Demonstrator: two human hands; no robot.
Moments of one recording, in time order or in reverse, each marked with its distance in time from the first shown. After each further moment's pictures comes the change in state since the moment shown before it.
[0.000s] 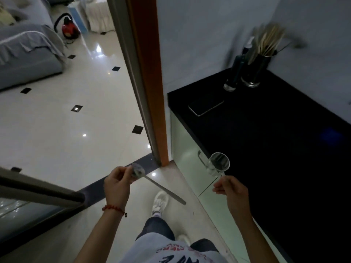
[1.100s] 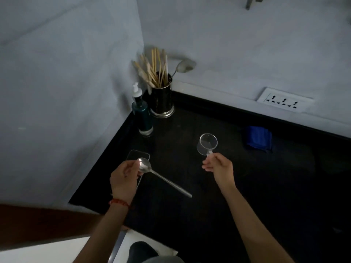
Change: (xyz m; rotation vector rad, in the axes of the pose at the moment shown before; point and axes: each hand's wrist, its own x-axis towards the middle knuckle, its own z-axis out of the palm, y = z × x) left_hand 0.172 0.135 0.343 0.177 -0.666 0.127; right_hand 0.254 -0.072 -0.094 0.056 0.571 0.143
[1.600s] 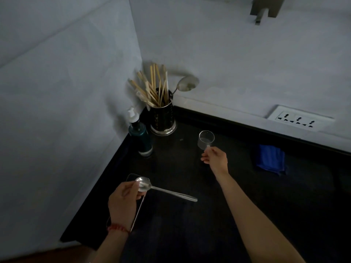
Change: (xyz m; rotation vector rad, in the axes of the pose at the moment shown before) left_hand 0.036 0.007 0.022 -0.099 0.058 -0.095; right_hand 0.139 -0.007 0.036 -0.006 0.053 0.109
